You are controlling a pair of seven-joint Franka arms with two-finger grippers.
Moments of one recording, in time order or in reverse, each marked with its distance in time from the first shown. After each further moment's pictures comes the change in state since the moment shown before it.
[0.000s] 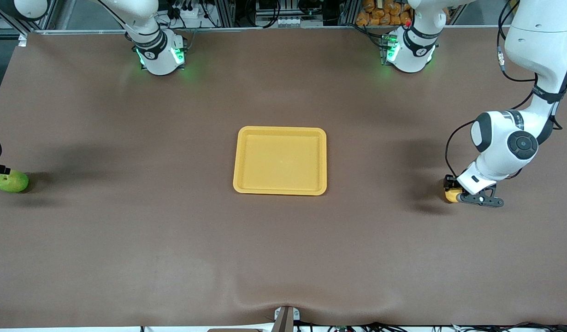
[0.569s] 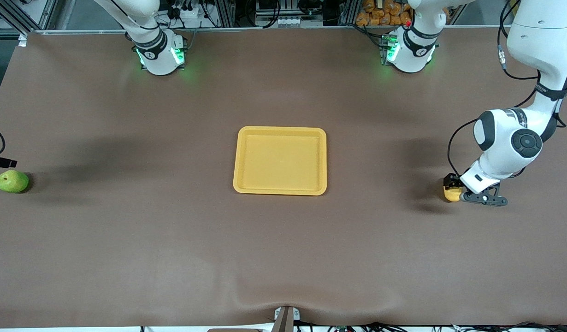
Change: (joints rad) left arm 0.007 -0.014 0.004 -0.005 0.000 -0.007 0.000; right arm 0.088 -0.165 0.000 -0.108 0.000 -0.108 0.190
